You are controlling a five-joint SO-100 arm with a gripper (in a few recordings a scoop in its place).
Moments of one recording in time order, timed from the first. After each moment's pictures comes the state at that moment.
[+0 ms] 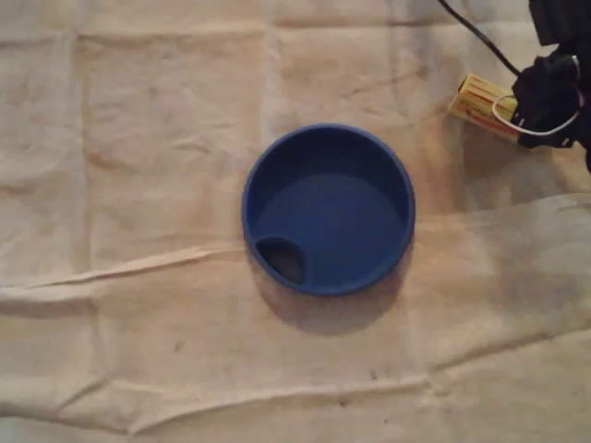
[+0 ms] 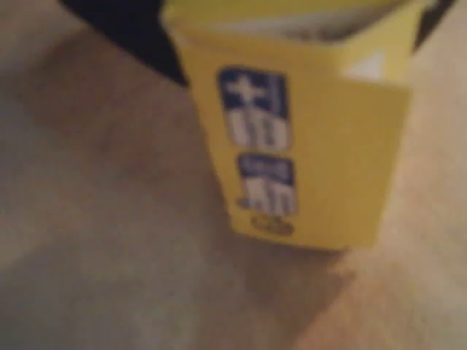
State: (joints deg) arm -20.7 62.3 72.5 73.0 50.9
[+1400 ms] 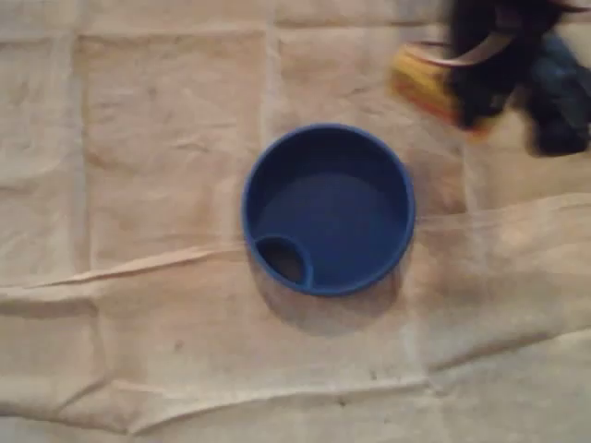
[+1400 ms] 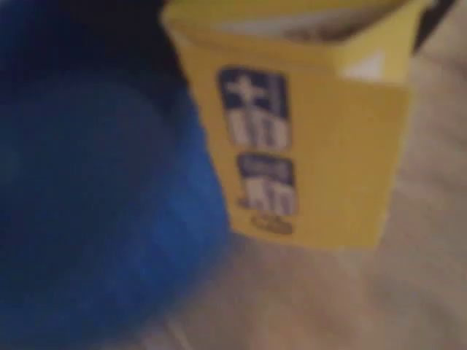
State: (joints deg) arm -2.2 87.2 72.5 85.3 38.5
